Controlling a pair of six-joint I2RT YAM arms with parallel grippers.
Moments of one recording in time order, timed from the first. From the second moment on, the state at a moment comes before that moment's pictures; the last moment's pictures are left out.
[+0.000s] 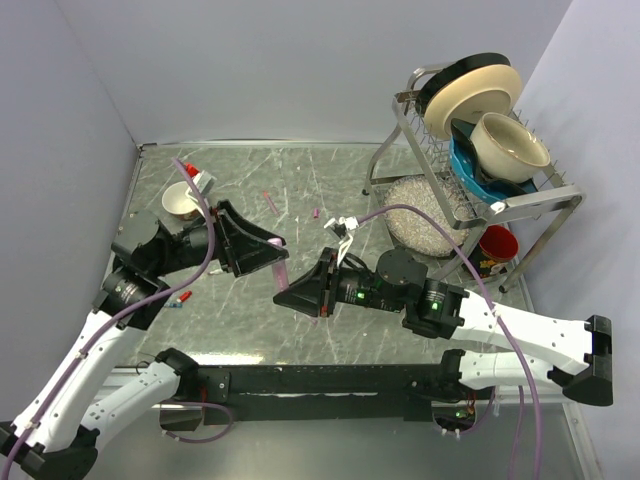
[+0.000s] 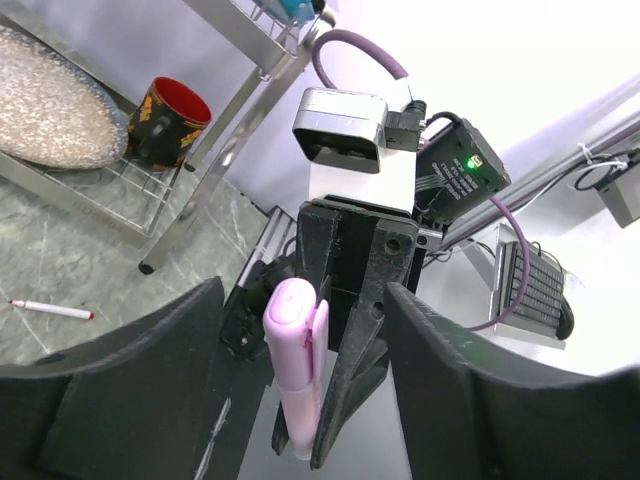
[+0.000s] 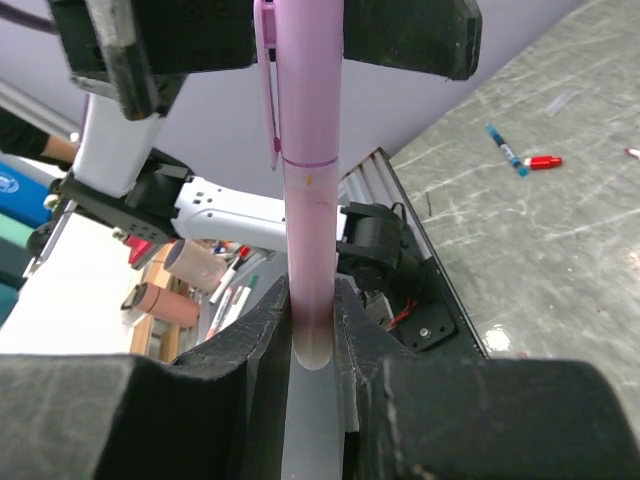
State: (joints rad) left arm -0.50 0.78 1.00 -0.09 0.76 -0.84; right arm 1.20 1.02 0.92 0.10 -0.16 0.71
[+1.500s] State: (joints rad) left arm -0.49 0.64 0.58 0.50 0.52 -1.24; right arm 1.01 1.18 1.16 -0.18 -0.49 0.71
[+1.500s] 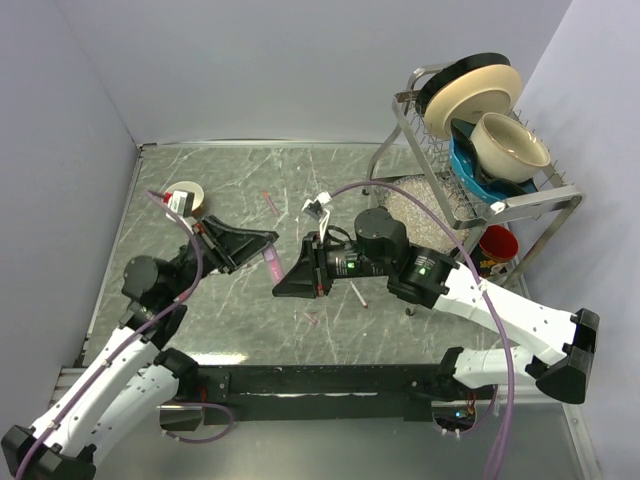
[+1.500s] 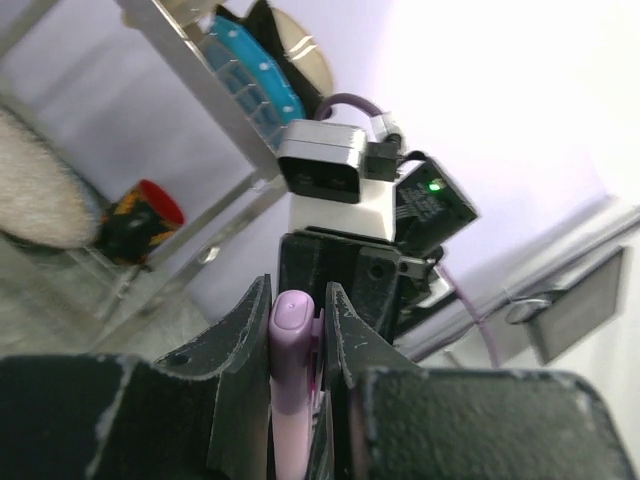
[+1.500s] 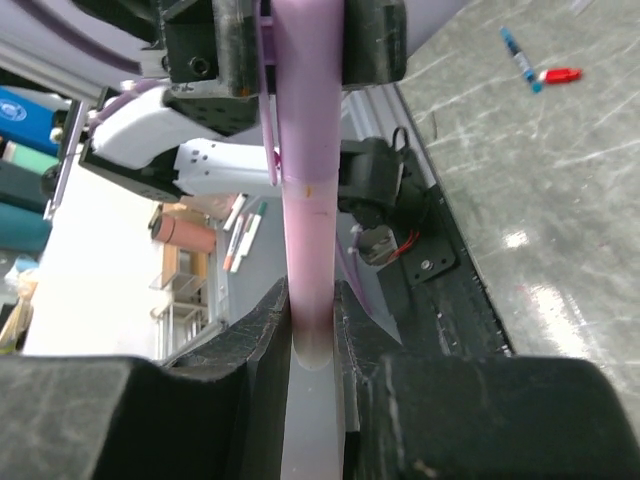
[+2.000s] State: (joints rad) left arm -0.44 1.08 1.02 -0.07 0.62 -0.85; right arm 0.96 0.76 0.74 0.01 -0.29 0.73
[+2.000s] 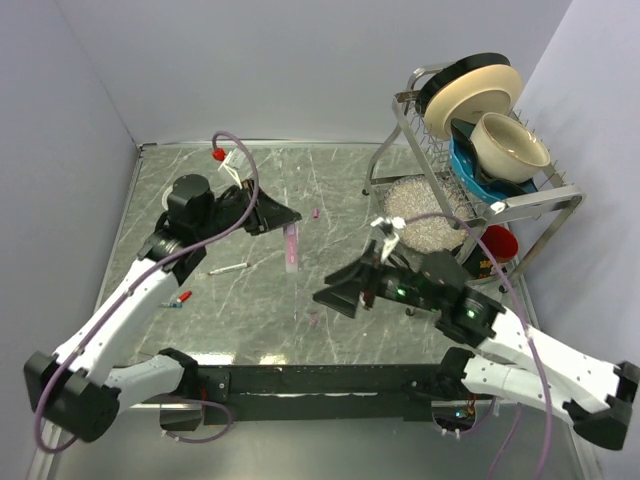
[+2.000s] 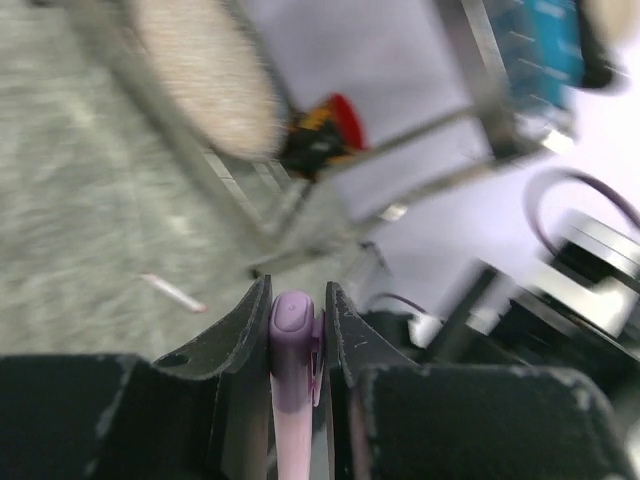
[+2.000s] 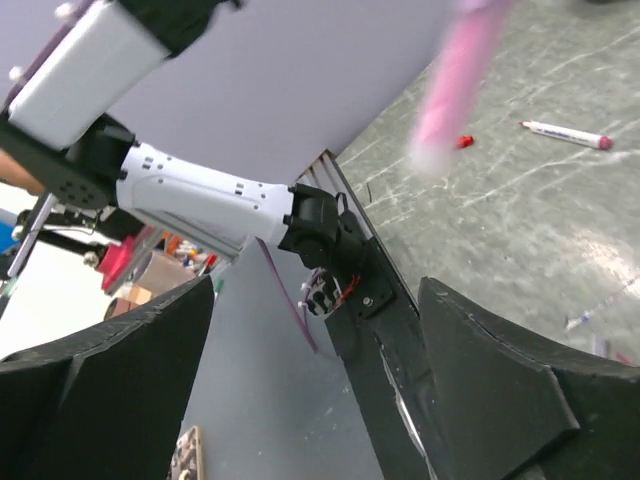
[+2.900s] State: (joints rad) left arm -0.38 1.82 0.87 0.32 0.44 -0.72; right arm 0.98 0.59 0.69 -0.15 -0.13 0.72
